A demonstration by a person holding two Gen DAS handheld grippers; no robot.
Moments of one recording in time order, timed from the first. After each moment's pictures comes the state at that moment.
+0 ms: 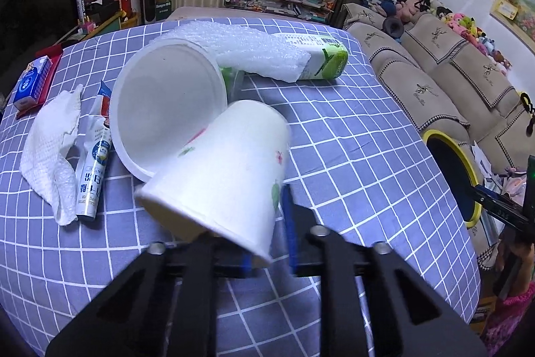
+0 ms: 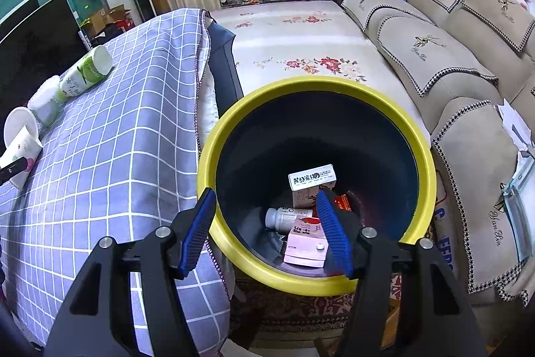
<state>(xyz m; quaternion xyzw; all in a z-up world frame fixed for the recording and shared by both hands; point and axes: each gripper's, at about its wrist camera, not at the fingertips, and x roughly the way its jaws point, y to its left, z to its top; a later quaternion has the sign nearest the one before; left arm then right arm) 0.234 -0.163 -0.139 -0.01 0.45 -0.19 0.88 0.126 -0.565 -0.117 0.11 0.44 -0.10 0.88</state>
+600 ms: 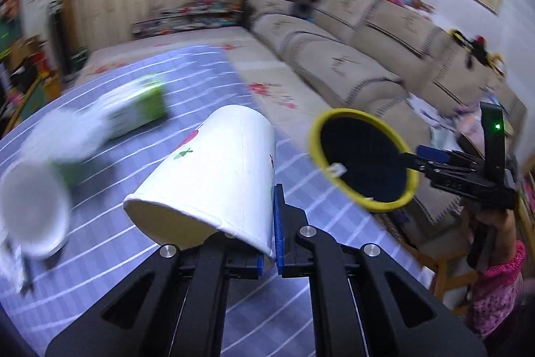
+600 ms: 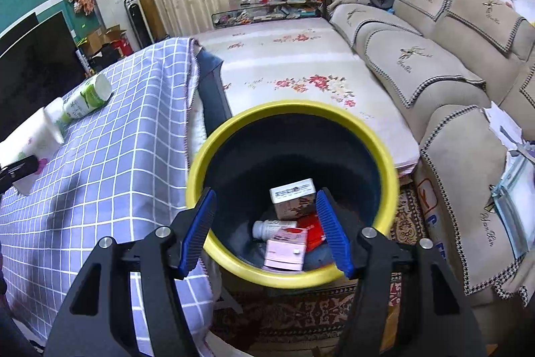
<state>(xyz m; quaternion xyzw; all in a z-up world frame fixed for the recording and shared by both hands) 0.194 -0.309 -0.094 0.08 0.40 -0.37 0.84 0.094 -0.587 -0.088 0.12 0.40 -0.13 0.90</state>
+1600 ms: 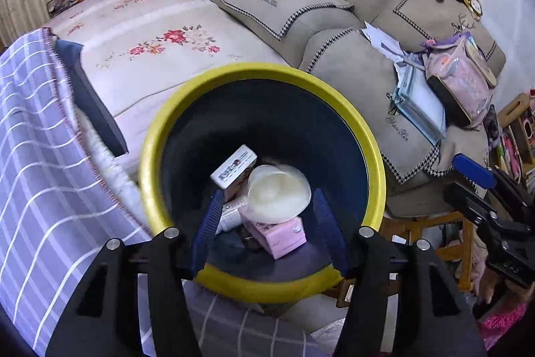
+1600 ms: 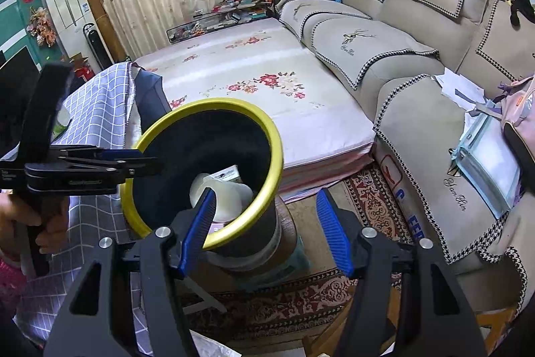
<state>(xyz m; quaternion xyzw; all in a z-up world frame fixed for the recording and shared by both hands) 0.219 -0.544 -0.174 0.15 0.50 -0.45 0.72 0.023 -0.655 -0.087 0.16 0.39 -0.20 0.88</state>
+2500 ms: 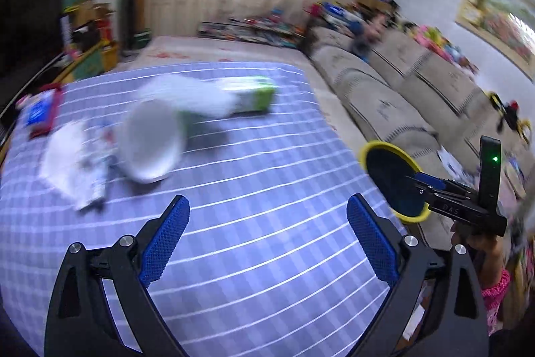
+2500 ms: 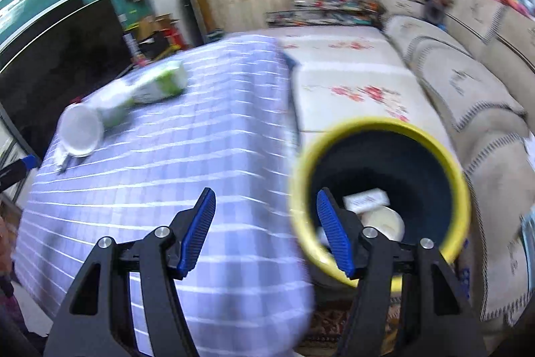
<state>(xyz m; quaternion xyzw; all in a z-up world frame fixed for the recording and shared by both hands) 0.158 -0.145 -0.065 -0.03 0.38 -0.23 0.89 0.130 -0.490 -0.069 0.09 0.39 0.00 0.91</state>
